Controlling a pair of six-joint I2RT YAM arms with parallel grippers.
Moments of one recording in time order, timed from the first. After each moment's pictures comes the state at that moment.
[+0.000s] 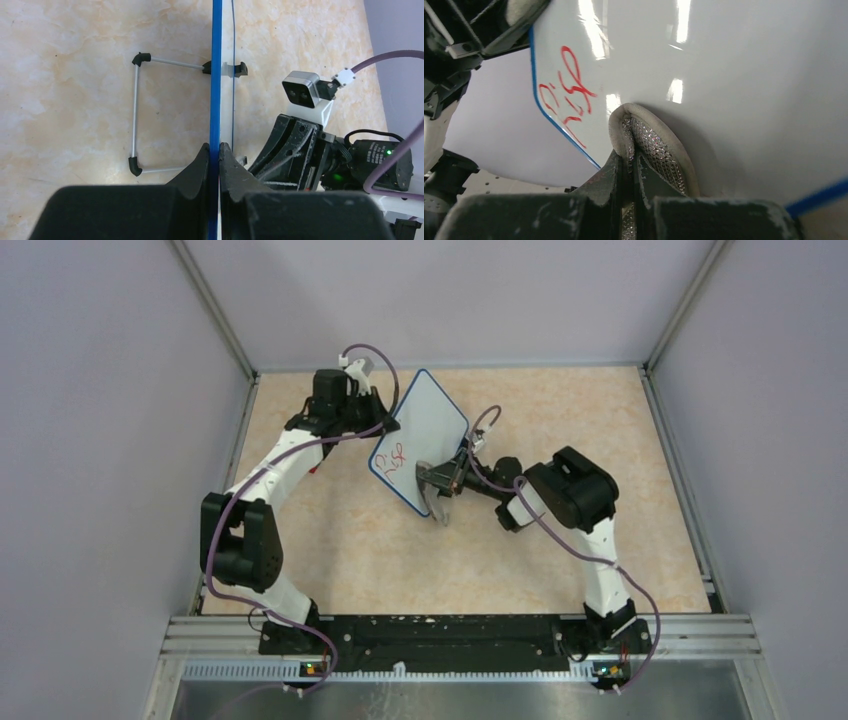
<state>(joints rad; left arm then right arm) -0.24 1.62 1.28 -0.24 0.44 -0.38 0.57 2.20 0.81 1.48 -0.58 1.33</state>
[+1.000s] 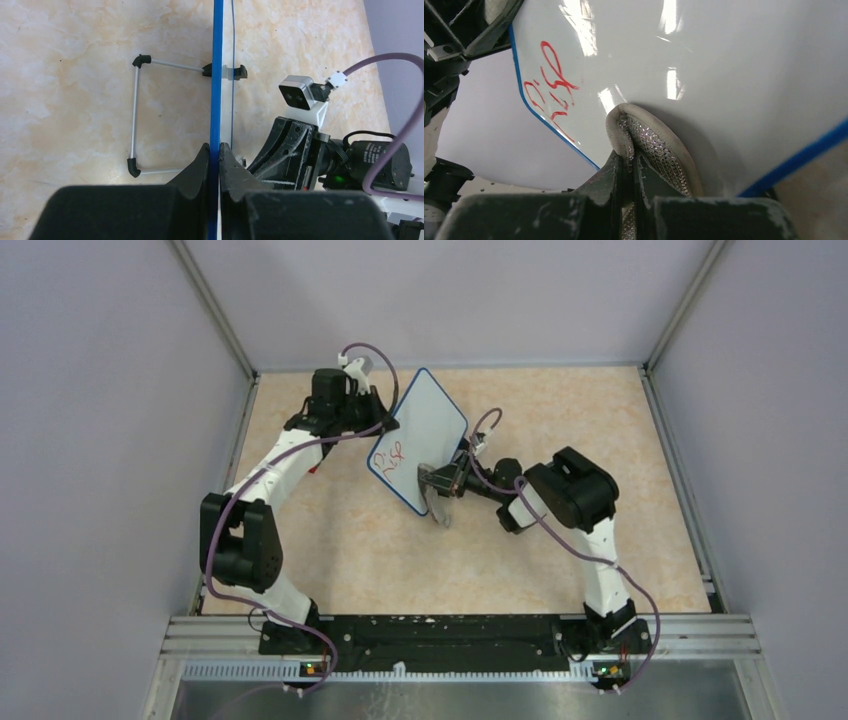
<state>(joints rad) -0.24 1.62 1.28 -0.23 0.44 -0.37 0.57 2.22 0.81 1.47 -0.57 1.35</state>
